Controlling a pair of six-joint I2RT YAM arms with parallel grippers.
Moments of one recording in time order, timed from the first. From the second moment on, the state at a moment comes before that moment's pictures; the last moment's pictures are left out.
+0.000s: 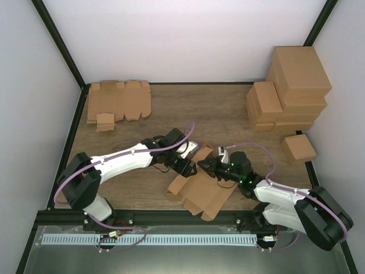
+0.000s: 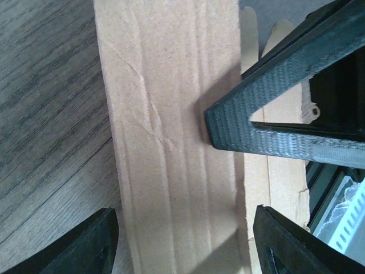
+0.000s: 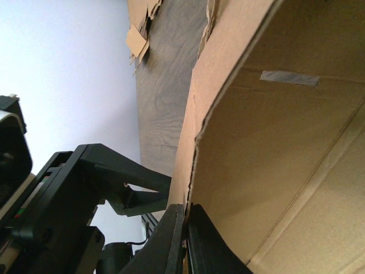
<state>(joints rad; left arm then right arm) -0.88 1.58 1.05 -0.53 0.37 -0.28 0.64 1.09 0.20 0.53 -0.41 1.27</state>
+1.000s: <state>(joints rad) -0.90 1.59 1.15 -0.73 0.19 -0.17 0.60 0.75 0.21 0.12 -0.21 0.98</state>
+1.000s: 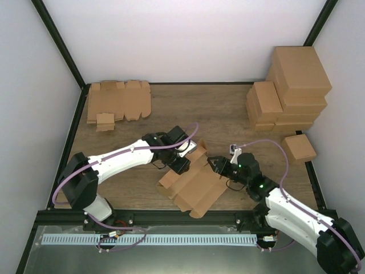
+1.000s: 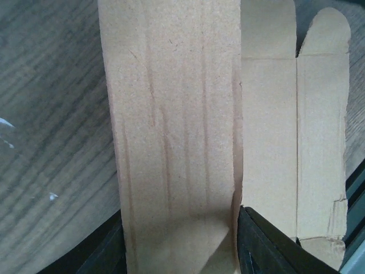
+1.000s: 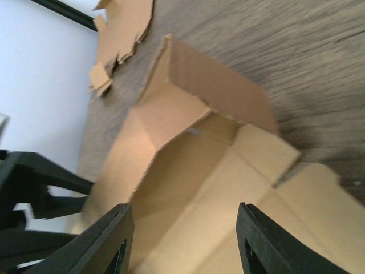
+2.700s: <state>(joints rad) -0.89 1.56 1.18 -0.83 0.15 -0.15 0.61 1.16 0.47 0.16 -0.05 0.23</state>
